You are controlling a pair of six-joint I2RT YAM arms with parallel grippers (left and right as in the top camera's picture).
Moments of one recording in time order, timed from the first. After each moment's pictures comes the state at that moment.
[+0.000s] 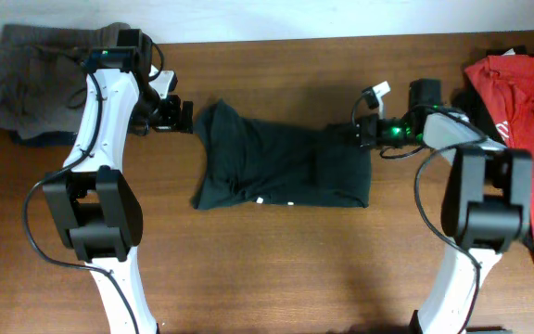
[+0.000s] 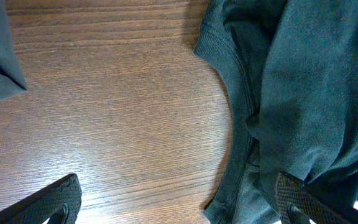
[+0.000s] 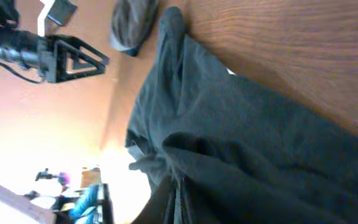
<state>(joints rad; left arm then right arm) -0.02 2.23 2.07 -1.31 0.12 0.06 -0.11 2.21 1.42 -0.50 -1.26 -0.07</state>
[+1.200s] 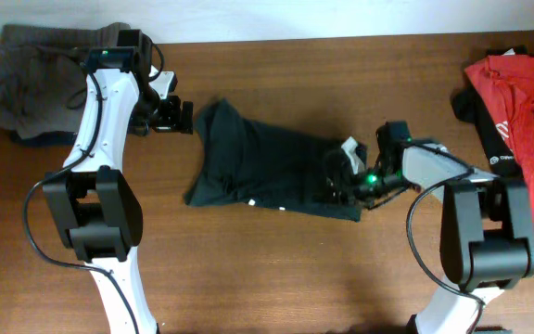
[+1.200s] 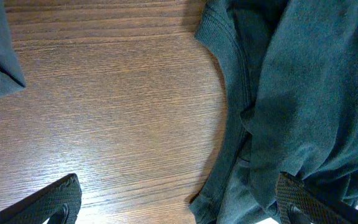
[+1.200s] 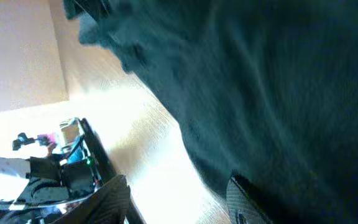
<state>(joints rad) -0.02 2.23 2.07 -1.31 0.12 0.06 0.04 1.94 1.07 -0.77 -0.96 -0.13</state>
